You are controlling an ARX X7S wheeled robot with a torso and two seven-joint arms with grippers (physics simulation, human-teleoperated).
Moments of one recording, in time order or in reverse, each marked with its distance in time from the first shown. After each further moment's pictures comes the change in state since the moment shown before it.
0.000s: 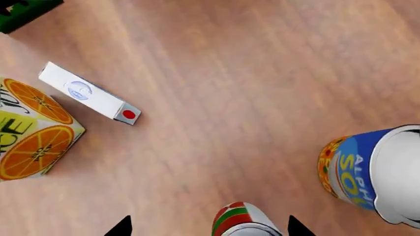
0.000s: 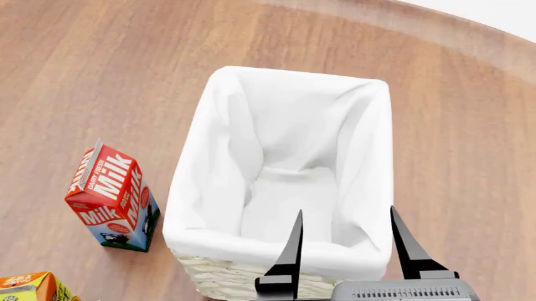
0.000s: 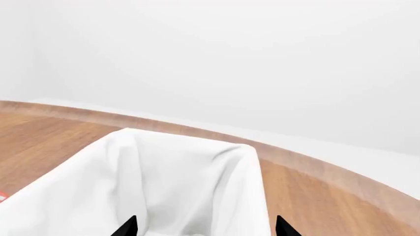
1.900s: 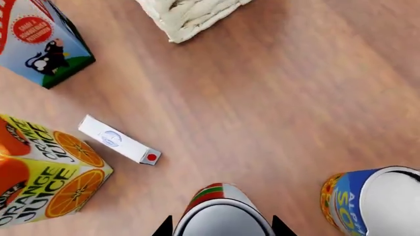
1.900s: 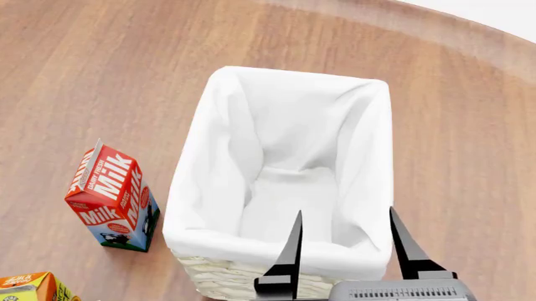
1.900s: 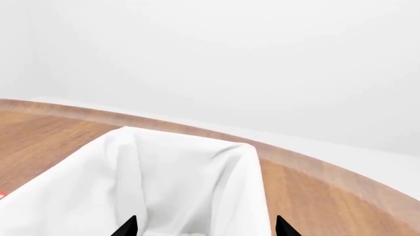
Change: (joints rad) left arm -0.041 -0.038 -0.026 0.086 -0.036 0.027 -0.033; right arm 0.010 0.019 -0.025 0.011 0.012 -0.010 0.031
